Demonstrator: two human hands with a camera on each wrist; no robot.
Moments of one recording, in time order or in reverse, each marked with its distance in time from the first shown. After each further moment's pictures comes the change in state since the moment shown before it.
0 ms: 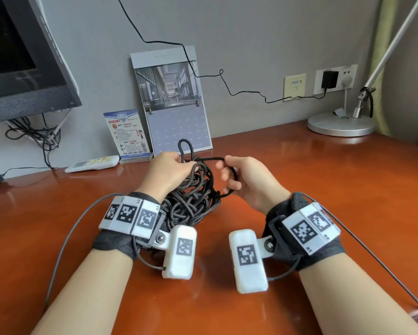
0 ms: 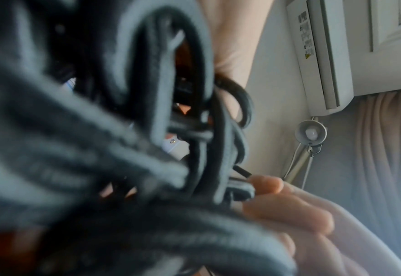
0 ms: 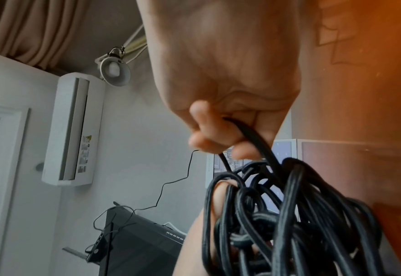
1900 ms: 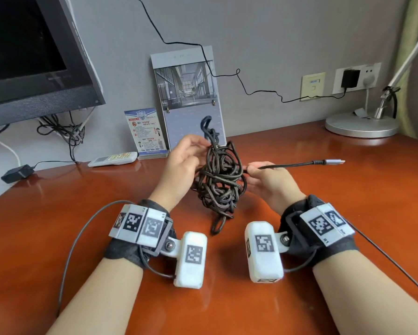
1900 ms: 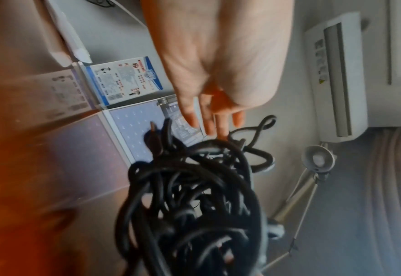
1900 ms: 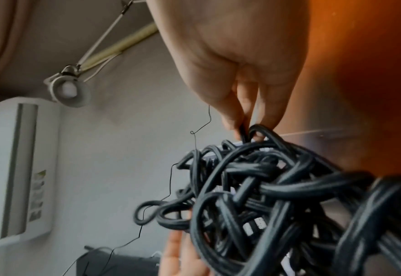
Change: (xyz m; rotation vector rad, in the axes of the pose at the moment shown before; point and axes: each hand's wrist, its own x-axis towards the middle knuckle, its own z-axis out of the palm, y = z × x) left_hand -0.031 0.002 -0.008 -0.797 -0.064 0.234; right_hand 0.018 0.027 -0.020 0.120 0.275 -0.025
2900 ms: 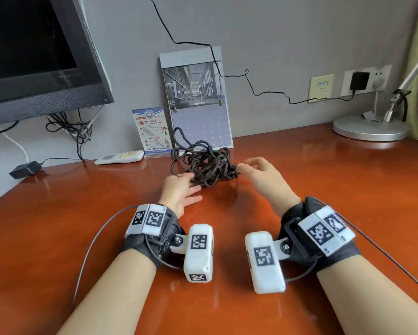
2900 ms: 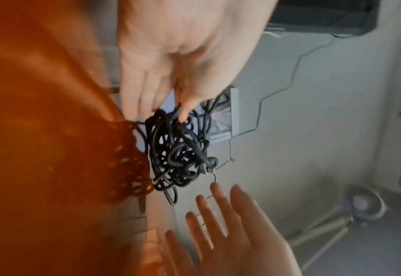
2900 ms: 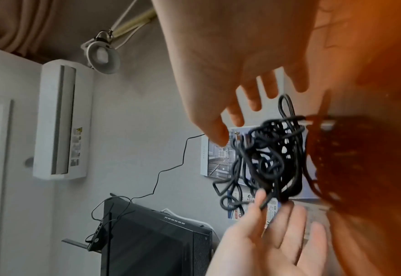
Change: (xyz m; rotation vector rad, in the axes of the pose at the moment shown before) left_hand -0.002 -0.041 -0.013 -0.111 0.334 -0.642; right_hand 0.001 0.002 0.016 -0.703 0.015 -0.192
